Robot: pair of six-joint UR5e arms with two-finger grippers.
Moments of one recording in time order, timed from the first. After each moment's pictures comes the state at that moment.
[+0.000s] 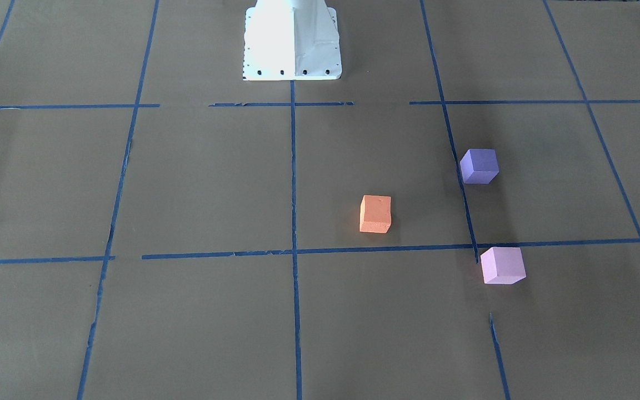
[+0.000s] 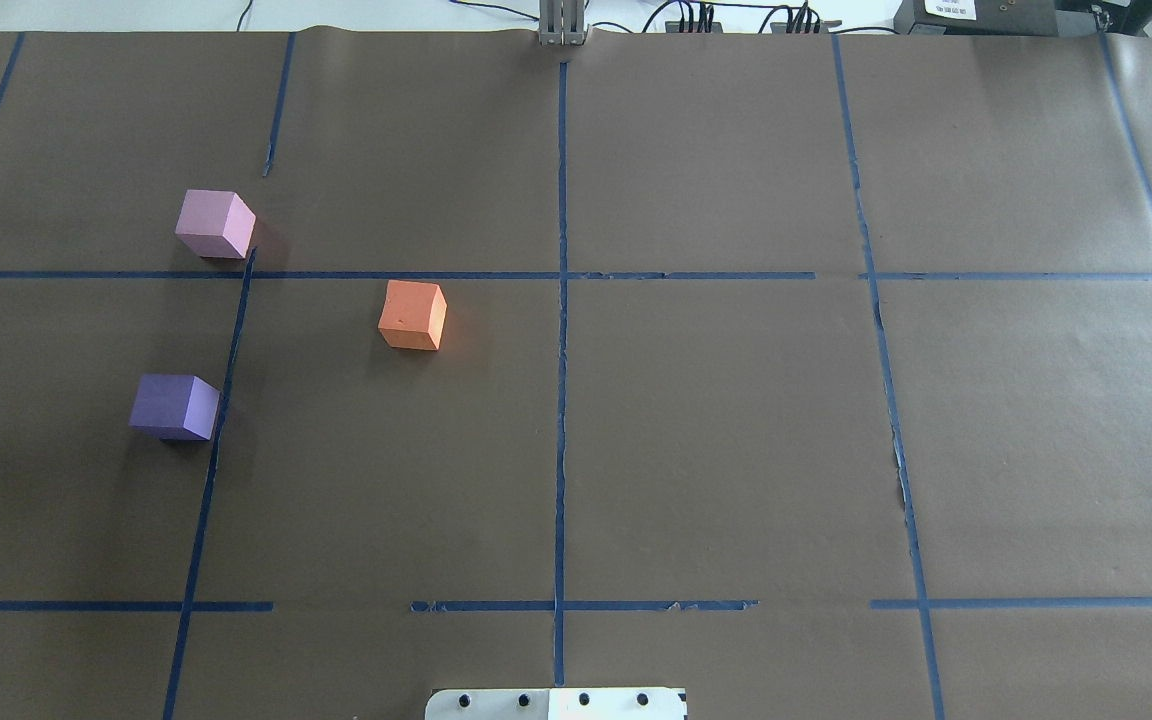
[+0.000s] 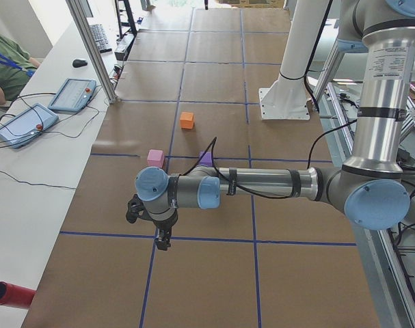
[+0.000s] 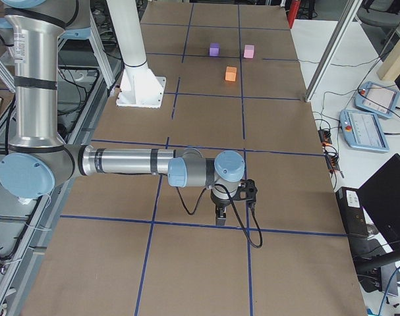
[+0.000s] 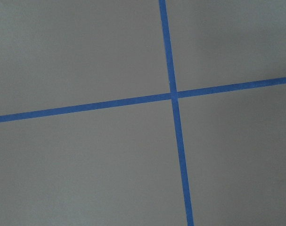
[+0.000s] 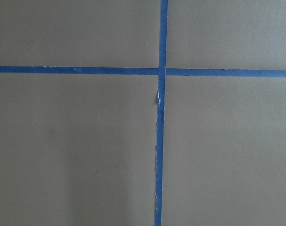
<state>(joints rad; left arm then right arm) -1.56 -1.63 -1.51 -1.57 -2.35 0.14 1.51 -1.64 1.67 -1.56 2.37 0.05</state>
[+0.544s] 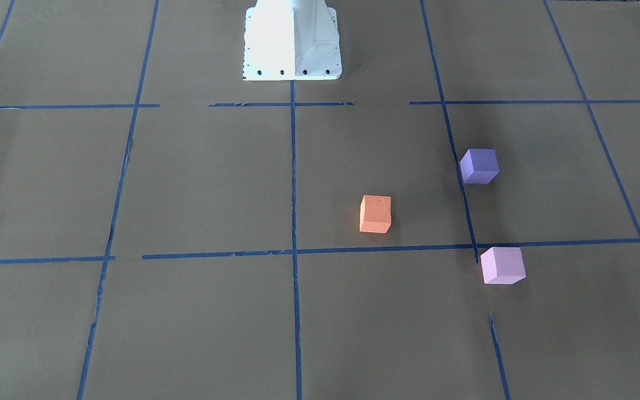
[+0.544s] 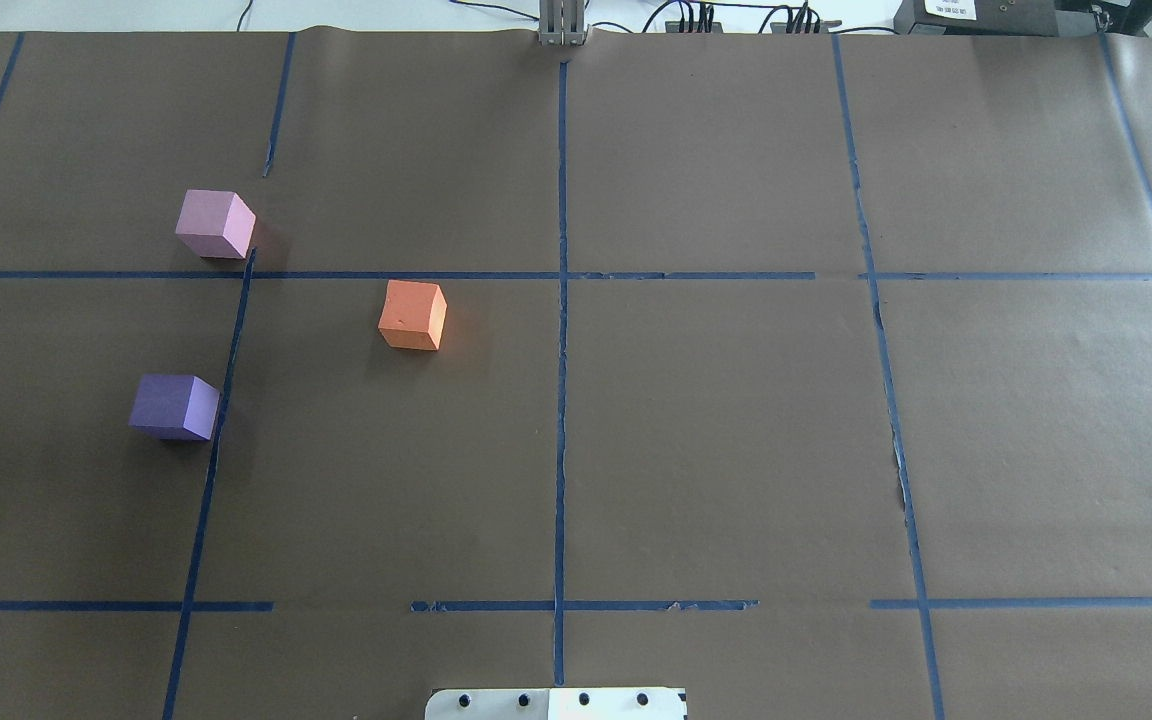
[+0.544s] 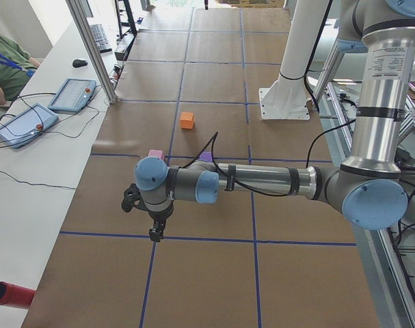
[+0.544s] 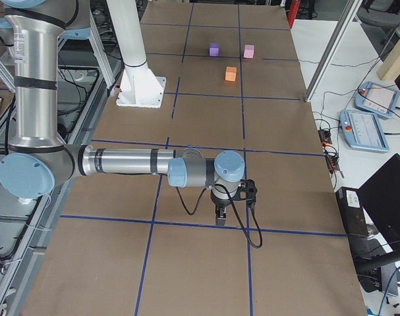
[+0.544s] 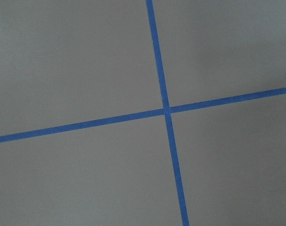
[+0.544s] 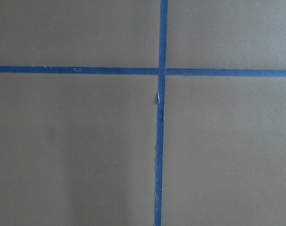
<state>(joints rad) -1.56 -1.64 -1.60 -1.61 -2.35 0.12 1.51 -1.64 1.67 -1.56 2.37 0.05</state>
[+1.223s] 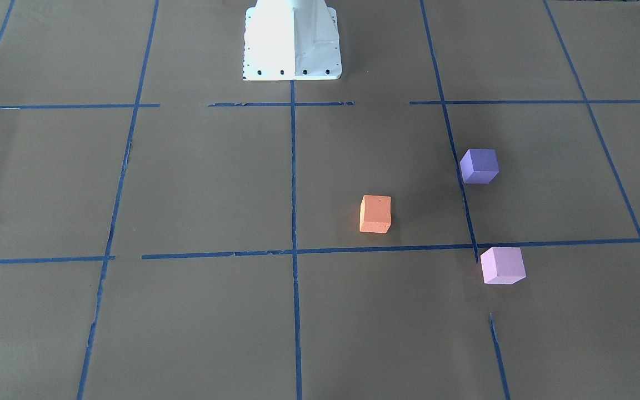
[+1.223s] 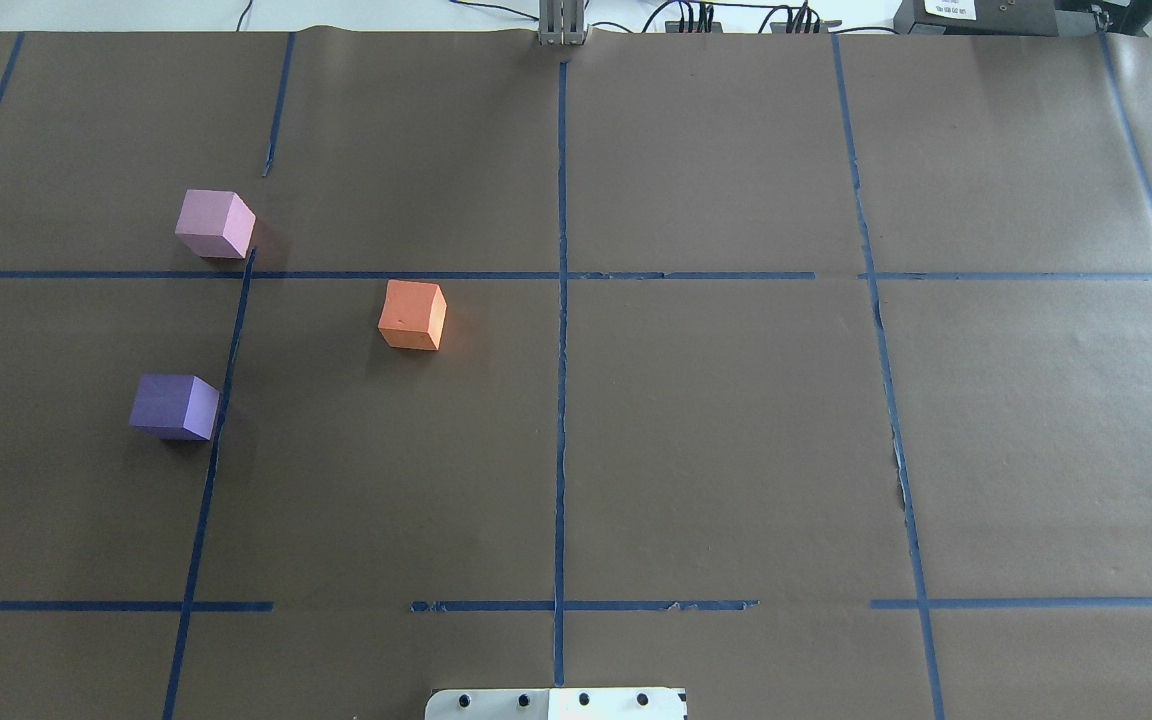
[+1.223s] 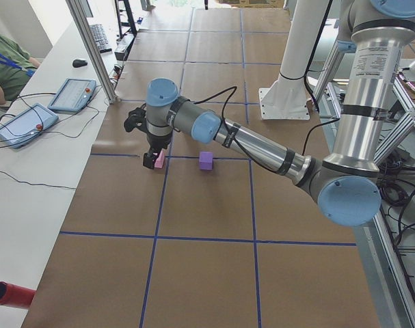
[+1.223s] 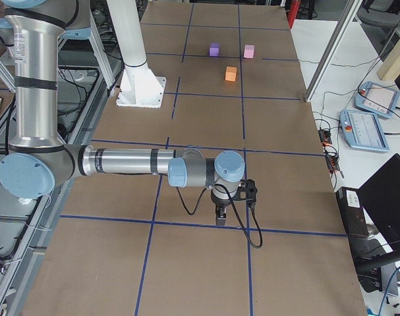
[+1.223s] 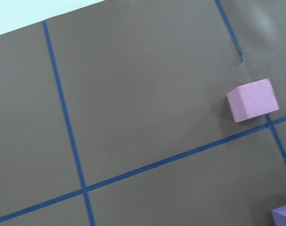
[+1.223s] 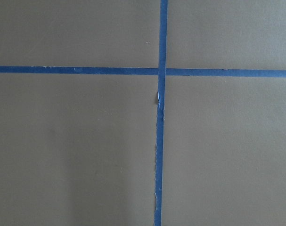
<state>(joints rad) -1.37 -1.73 -1.91 -1.61 -2.34 -0.16 1.52 -1.64 1.67 -1.56 2.37 0.05</state>
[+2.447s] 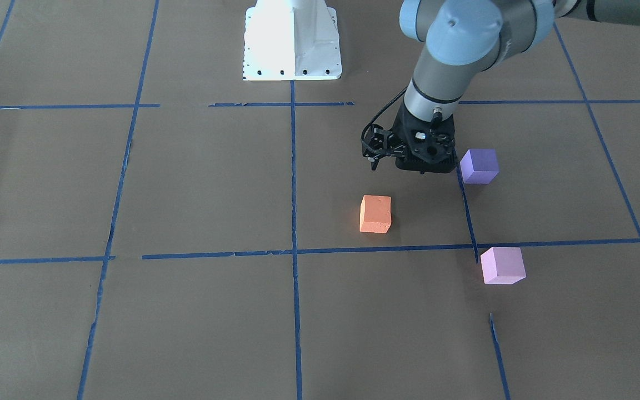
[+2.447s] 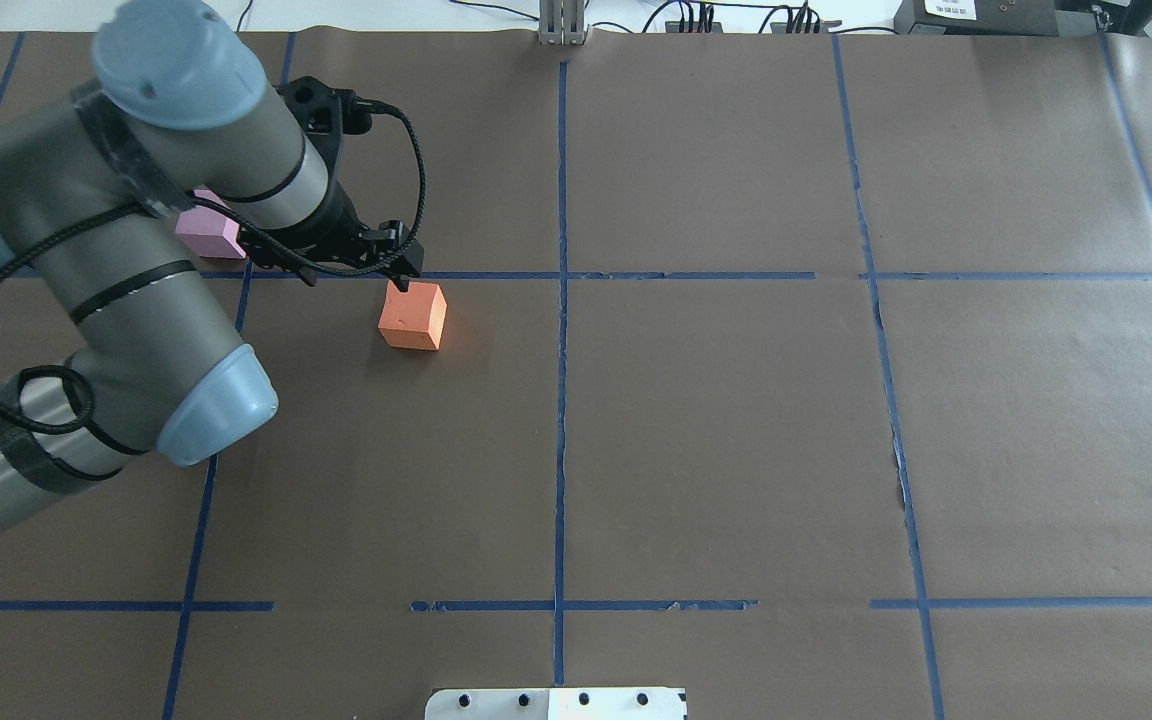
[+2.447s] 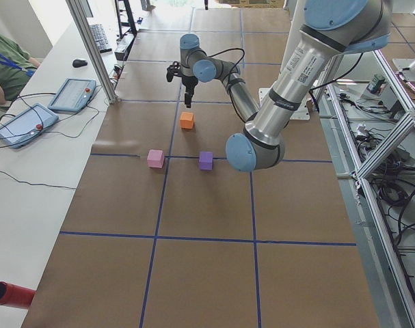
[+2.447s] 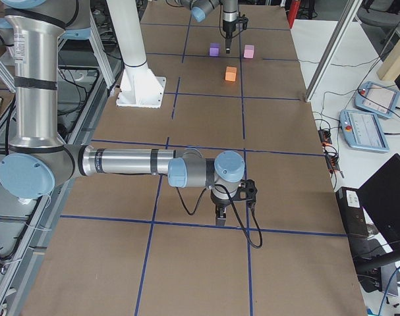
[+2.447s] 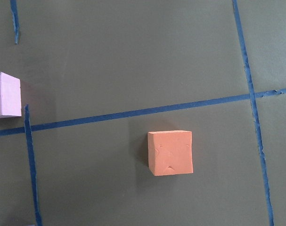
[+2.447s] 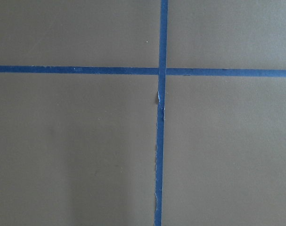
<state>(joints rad) -0.74 -2.20 -1.76 -1.48 -2.02 -0.96 1.51 -1.64 1.67 -1.56 2.37 0.05</state>
